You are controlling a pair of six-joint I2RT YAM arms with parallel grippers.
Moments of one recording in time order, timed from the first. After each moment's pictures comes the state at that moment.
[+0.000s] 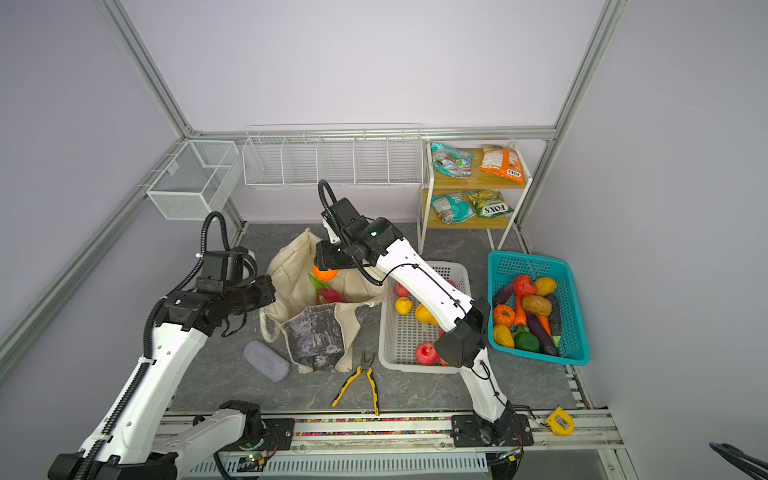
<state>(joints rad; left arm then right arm) -0.22 1.05 1.17 -0.95 0.03 -0.45 0.87 2.12 2.42 -1.12 -0.16 0.55</state>
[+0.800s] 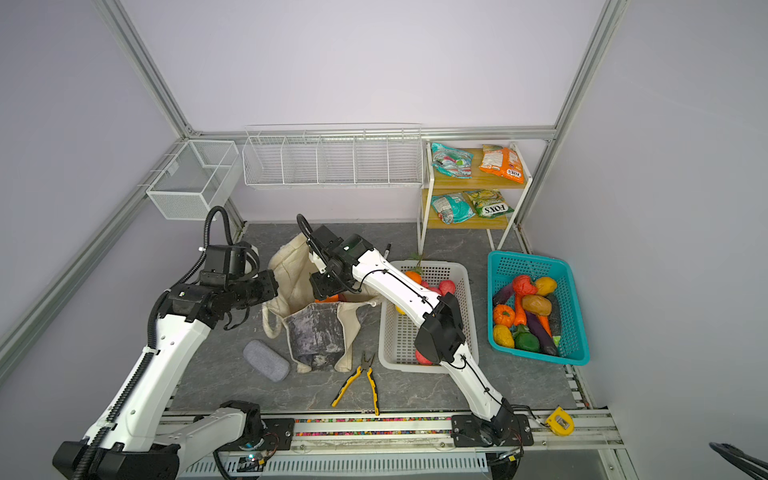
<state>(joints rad) -0.22 1.10 1.20 -0.93 0.05 -0.45 0.93 2.31 2.43 -1.24 -0.19 0.33</state>
